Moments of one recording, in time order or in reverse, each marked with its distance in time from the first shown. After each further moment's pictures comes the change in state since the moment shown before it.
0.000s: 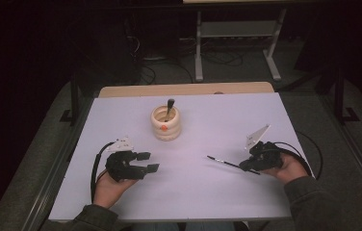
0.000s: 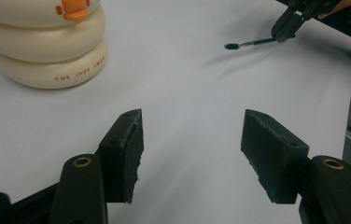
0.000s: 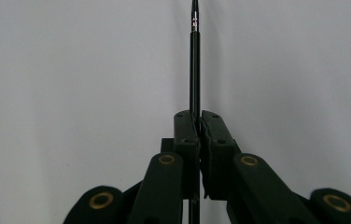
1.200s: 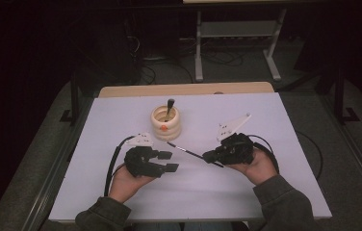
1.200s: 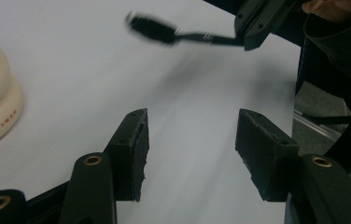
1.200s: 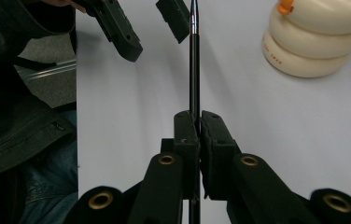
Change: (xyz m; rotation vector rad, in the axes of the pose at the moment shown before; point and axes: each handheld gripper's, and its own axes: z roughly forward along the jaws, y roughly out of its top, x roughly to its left) left arm -0.031 0.037 0.030 0.013 -0.160 0.057; right arm 0.056 0.096 -0.012 -0.274 0.066 -0.045
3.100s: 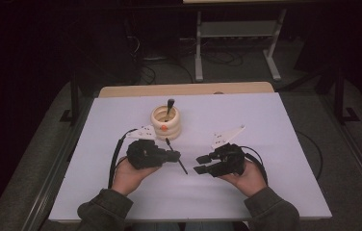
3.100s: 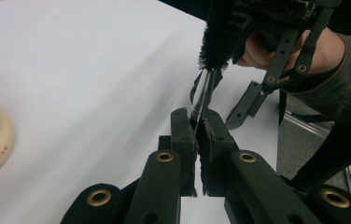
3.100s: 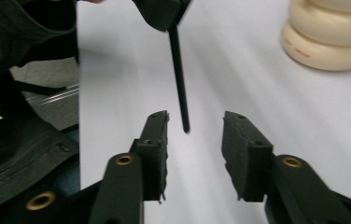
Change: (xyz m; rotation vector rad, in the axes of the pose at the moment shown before) left arm 0.002 0.024 -0.005 0.000 -0.042 0.040; right arm 0.008 -0.021 0.029 -0.082 0.029 0.106
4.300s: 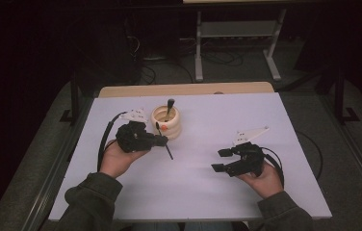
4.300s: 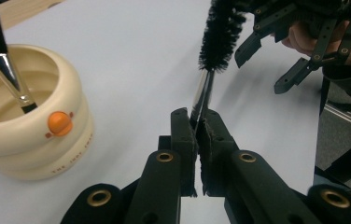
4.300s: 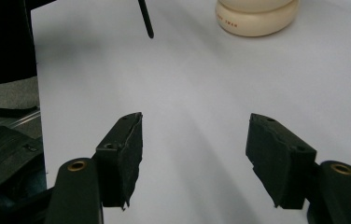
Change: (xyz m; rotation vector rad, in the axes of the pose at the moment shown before) left arm 0.028 0.027 -0.029 0.074 0.112 0.011; right arm -0.022 -0.035 -0.032 -0.042 -0.117 0.108
